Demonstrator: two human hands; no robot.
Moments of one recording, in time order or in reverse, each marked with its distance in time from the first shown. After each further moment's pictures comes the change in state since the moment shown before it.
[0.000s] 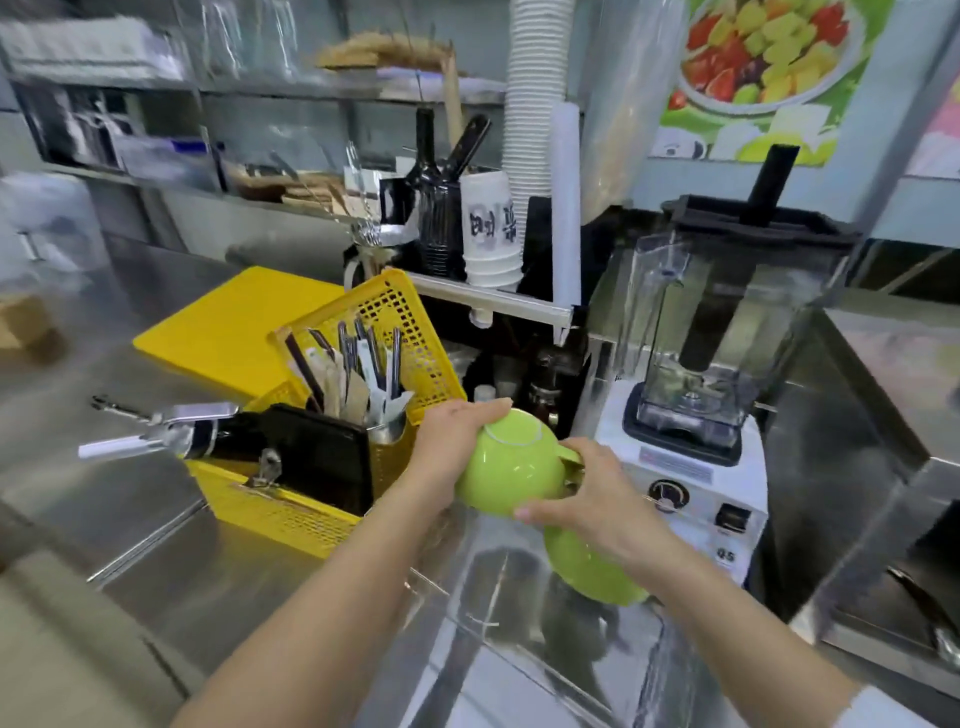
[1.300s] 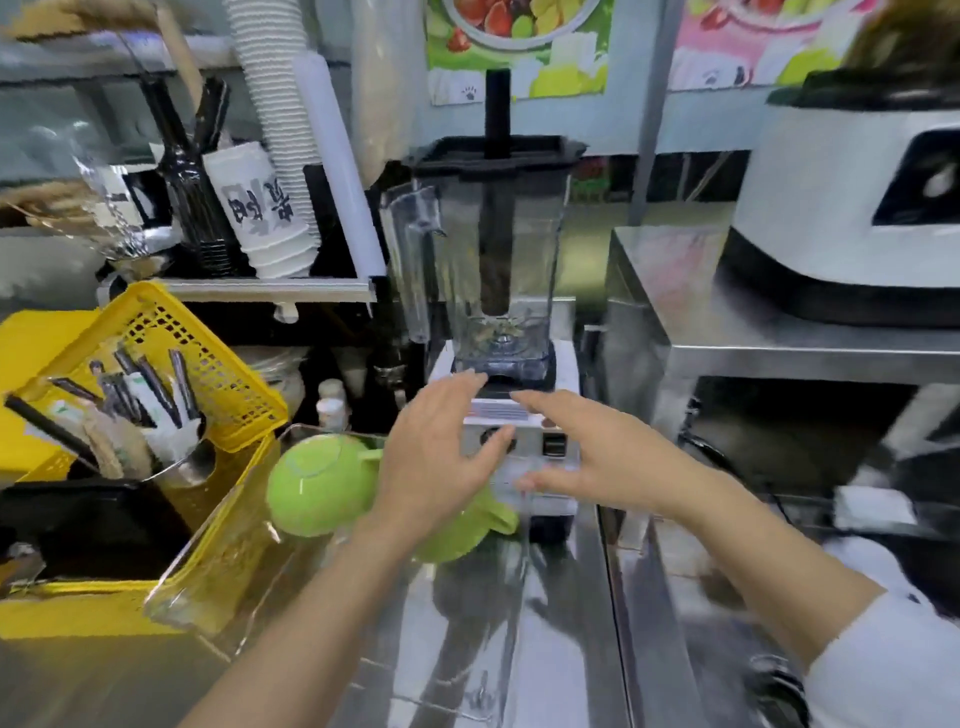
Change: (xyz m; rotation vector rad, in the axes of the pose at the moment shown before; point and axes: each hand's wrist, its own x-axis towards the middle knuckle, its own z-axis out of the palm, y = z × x) left_hand -0.048 -0.031 0.130 0.831 -0.276 0.905; right_hand -0.044 0.092 -0.139 -0.508 0.003 -0.267
